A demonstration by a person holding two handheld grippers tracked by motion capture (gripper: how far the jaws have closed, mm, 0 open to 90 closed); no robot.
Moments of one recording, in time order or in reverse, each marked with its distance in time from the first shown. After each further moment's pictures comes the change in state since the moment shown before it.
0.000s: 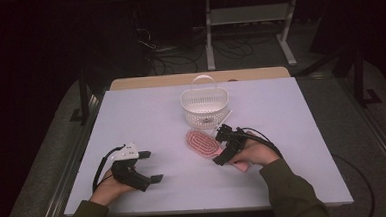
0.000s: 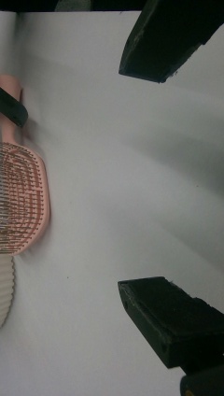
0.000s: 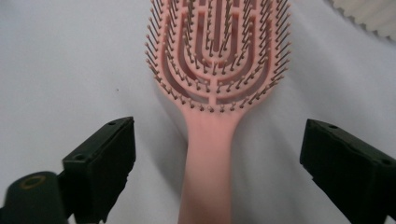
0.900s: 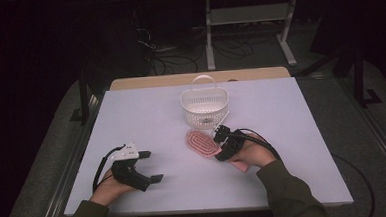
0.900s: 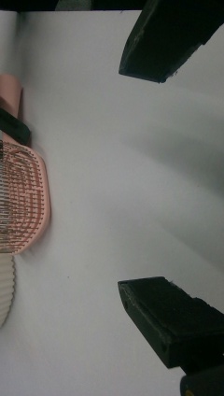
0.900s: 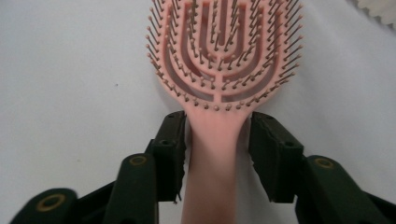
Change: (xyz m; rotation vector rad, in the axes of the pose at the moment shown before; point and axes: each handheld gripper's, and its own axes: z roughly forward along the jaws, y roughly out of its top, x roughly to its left) left arm 0.000 0.000 0.000 -0.001 0.002 -0.001; right arm 0.001 0.003 0.004 0.041 -0.002 -0.018
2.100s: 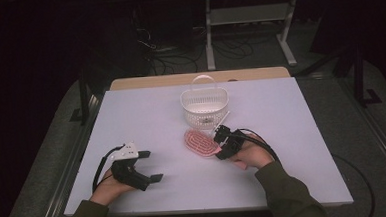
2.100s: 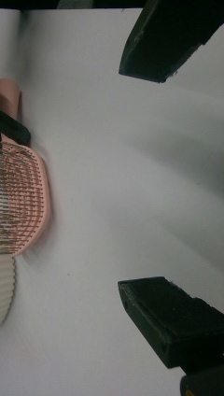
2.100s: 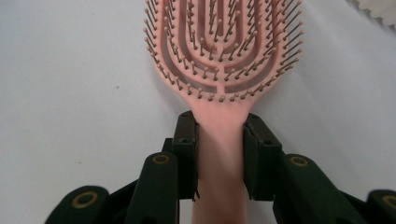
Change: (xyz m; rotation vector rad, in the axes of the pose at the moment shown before) left arm 0.001 0.000 0.000 -0.004 0.003 -0.002; right arm 0.000 0.000 0.000 -0.007 0.006 0.008
